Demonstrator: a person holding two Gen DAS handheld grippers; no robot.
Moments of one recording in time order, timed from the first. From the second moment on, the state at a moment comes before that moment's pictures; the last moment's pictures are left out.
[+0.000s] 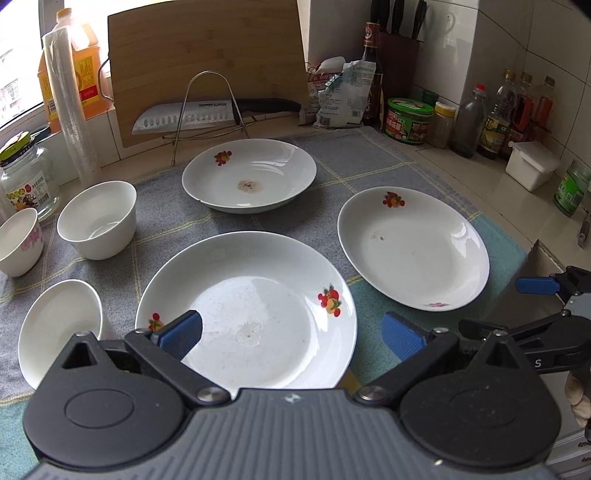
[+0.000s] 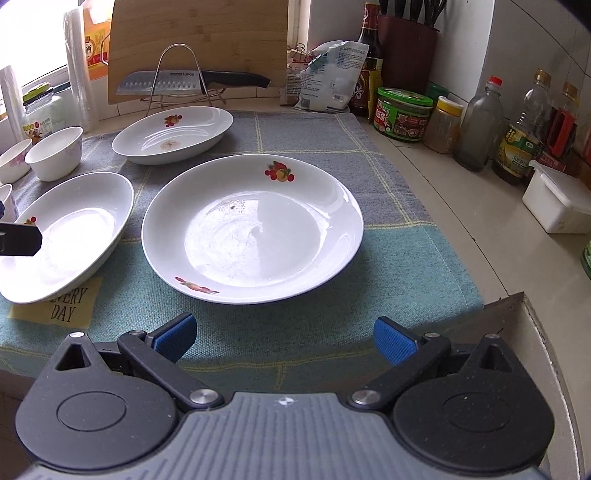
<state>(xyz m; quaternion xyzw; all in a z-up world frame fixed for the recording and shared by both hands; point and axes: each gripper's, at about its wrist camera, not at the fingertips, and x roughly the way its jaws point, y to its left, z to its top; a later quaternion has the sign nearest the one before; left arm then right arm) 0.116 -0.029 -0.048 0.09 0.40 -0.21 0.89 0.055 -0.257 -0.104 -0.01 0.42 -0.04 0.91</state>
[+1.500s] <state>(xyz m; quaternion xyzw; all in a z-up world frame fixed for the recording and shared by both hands) 0.266 -0.178 -0.106 0.11 0.55 -0.34 0.76 0.091 -0.304 -0.136 -0.07 0.39 0.13 0.91</state>
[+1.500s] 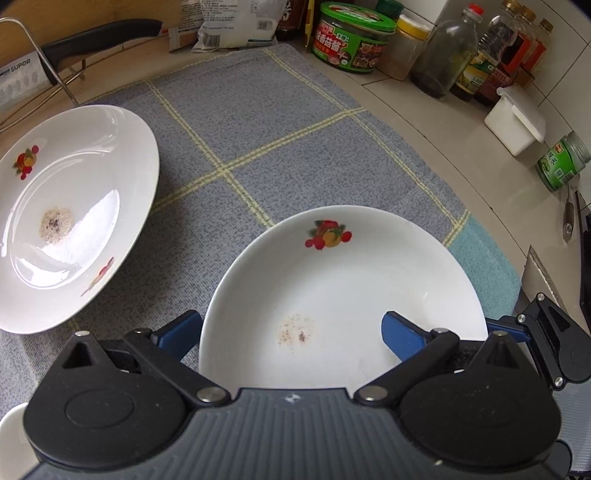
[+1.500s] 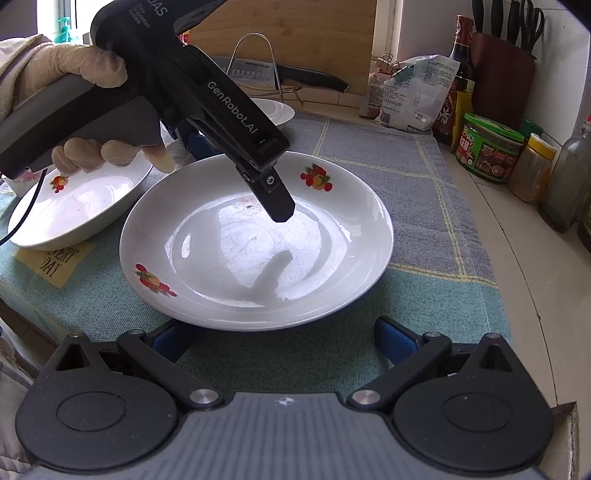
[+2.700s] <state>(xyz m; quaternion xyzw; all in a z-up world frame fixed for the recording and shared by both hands) 0.277 -0.177 -0.103 0.13 0.57 -0.42 0.70 0.096 -0.301 -0.140 -0.09 0.37 0.17 0.91</state>
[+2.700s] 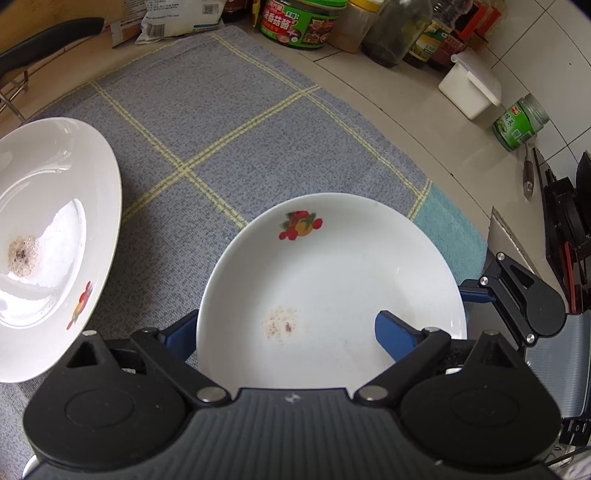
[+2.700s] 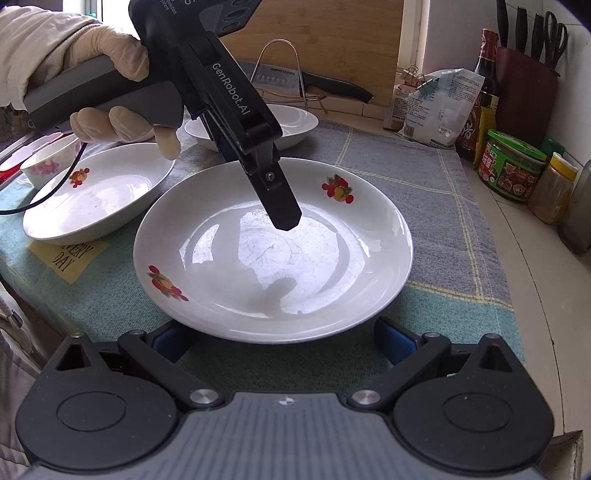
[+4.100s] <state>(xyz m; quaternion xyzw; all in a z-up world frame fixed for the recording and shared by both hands) 0.280 -0.181 -0.097 0.16 0.56 -0.44 0.69 0.108 -0.298 -0.134 -0.11 0.39 0.18 0.90</state>
